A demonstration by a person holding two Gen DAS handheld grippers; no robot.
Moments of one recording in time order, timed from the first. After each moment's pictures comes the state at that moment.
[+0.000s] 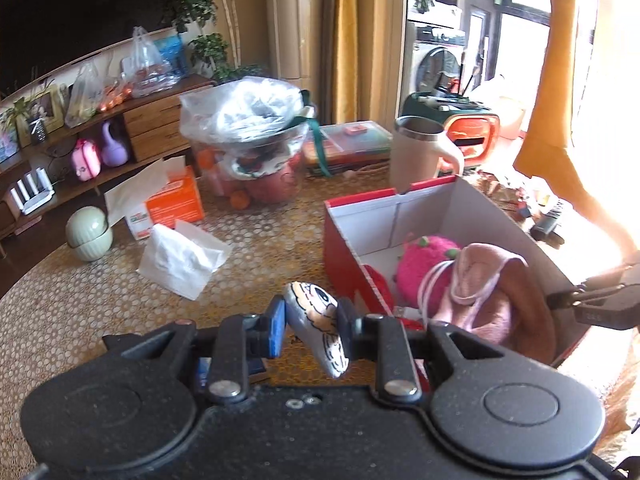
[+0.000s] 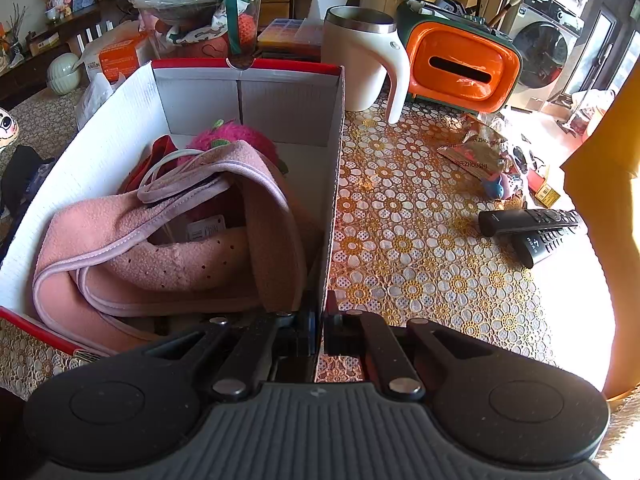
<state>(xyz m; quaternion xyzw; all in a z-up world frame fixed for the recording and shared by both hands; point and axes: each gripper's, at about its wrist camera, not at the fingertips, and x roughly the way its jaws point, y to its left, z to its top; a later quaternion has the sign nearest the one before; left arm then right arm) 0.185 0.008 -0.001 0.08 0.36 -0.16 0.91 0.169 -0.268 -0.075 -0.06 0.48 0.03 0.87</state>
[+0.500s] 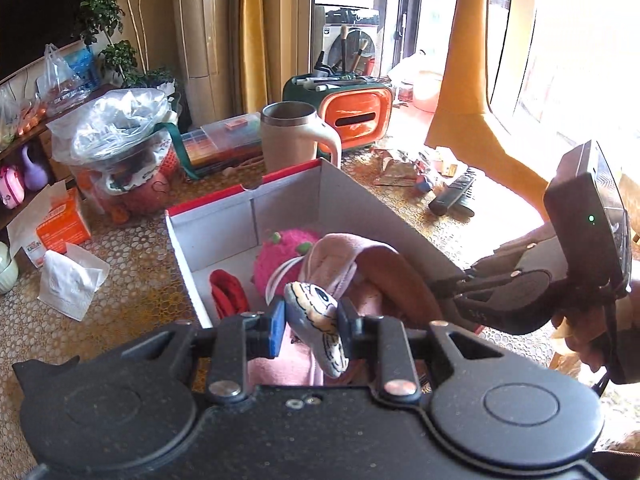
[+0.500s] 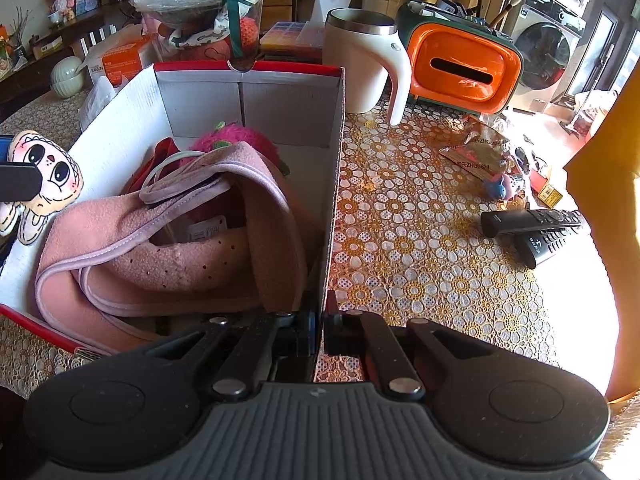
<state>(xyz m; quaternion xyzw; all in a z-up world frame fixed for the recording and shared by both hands) 0.160 -0.094 -0.016 0.11 0.37 -0.27 0.88 0.168 -0.269 -0.076 -0.05 0.48 0.03 0.88</state>
